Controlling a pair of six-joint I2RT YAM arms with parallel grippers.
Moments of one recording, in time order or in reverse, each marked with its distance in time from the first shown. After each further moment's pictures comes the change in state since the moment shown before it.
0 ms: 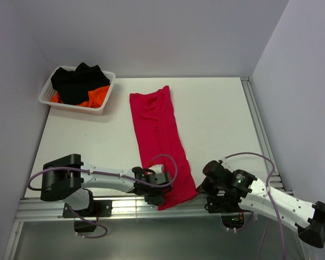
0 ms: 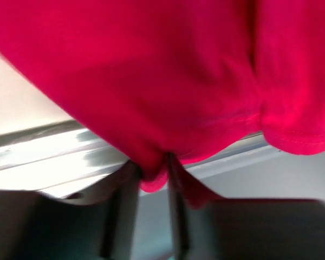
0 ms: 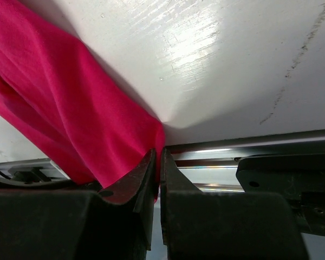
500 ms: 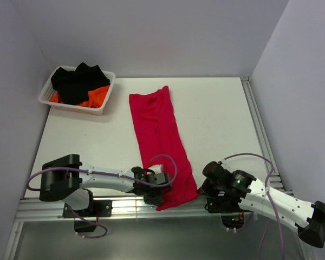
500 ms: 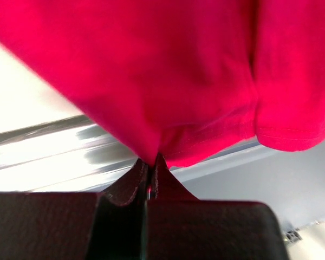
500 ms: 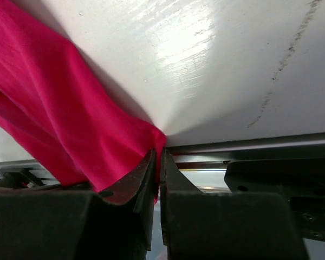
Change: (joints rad) left arm 0.000 0.017 0.013 0.017 0.020 0.007; right arm 0.000 -0.015 -0.027 -0.003 -0.014 -0.010
